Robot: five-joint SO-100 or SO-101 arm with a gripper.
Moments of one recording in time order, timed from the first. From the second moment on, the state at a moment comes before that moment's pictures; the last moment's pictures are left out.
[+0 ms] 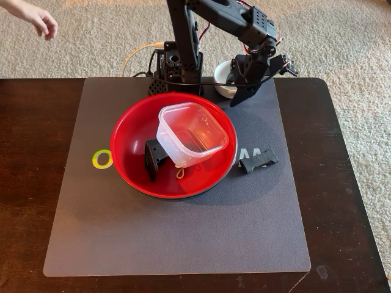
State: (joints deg) arm -84.6 101.2 132.0 70.0 98.9
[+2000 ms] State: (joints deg) arm -53.2 97.7 103.9 67.8 78.0
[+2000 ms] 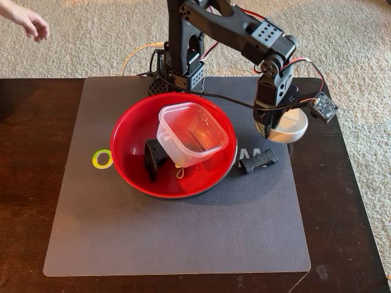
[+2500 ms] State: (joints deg) arm -41.7 112.6 101.2 67.9 65.7
